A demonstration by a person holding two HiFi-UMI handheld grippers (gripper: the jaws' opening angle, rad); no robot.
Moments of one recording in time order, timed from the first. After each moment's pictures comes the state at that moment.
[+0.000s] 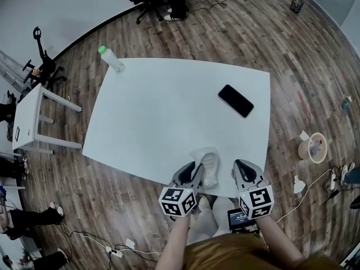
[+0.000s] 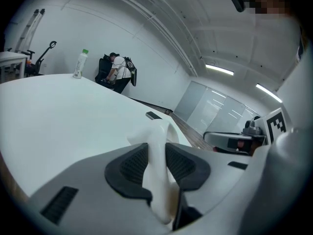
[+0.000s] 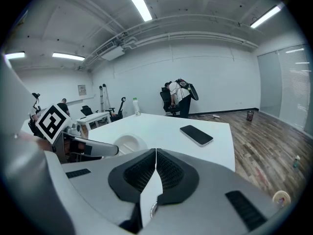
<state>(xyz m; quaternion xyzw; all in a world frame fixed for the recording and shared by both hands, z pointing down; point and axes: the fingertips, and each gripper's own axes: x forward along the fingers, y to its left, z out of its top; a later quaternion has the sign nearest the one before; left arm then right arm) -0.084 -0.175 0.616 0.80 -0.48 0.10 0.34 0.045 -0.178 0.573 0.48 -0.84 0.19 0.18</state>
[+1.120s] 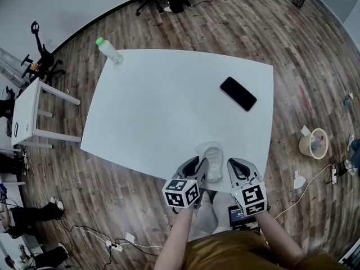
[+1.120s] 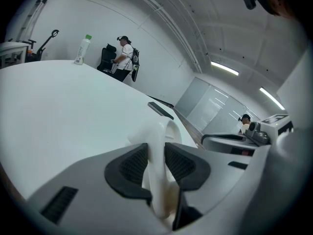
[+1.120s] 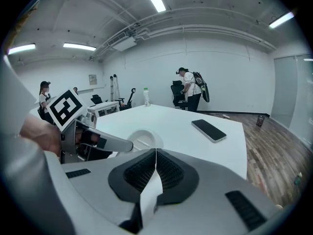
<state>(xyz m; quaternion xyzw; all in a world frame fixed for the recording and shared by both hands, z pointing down) -0.074 -0.176 0.646 0.79 -0.46 0.12 0.39 0.017 -0.168 0.601 0.42 -0.86 0.17 0.23</state>
